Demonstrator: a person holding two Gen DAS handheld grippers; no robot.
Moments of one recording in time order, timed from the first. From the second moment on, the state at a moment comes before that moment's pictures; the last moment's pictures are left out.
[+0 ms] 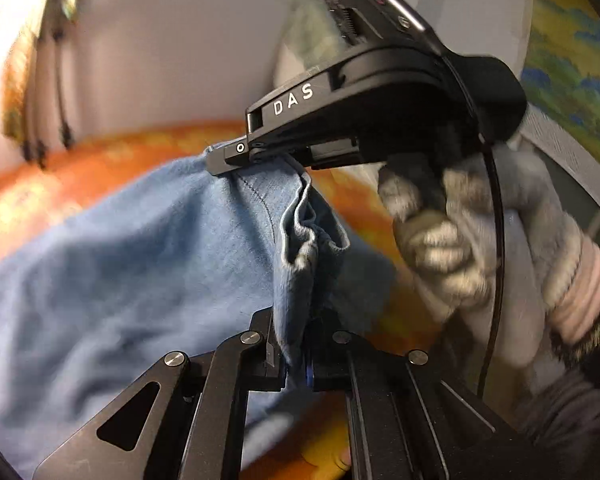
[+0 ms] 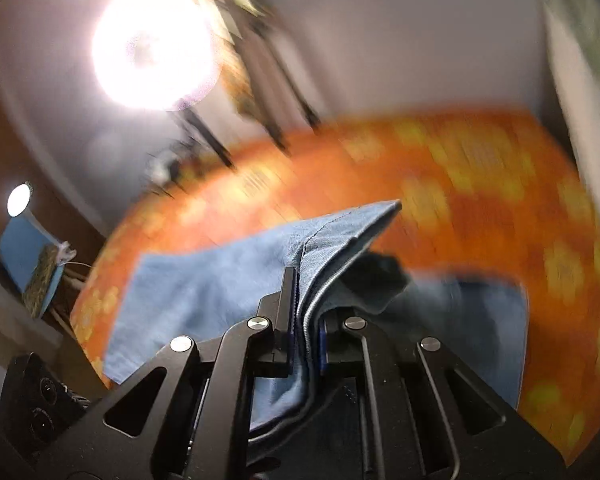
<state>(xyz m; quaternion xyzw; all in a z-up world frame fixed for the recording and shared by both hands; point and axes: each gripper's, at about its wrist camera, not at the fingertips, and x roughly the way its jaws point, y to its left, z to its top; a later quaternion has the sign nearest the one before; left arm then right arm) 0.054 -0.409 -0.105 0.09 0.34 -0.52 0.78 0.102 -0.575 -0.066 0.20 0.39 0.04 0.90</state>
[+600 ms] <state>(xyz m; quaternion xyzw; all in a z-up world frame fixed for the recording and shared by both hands) 0.044 -0.369 -0.085 0.14 0.36 -0.55 0.74 0.124 -0.636 -0.143 0.46 0.42 0.09 0.78</state>
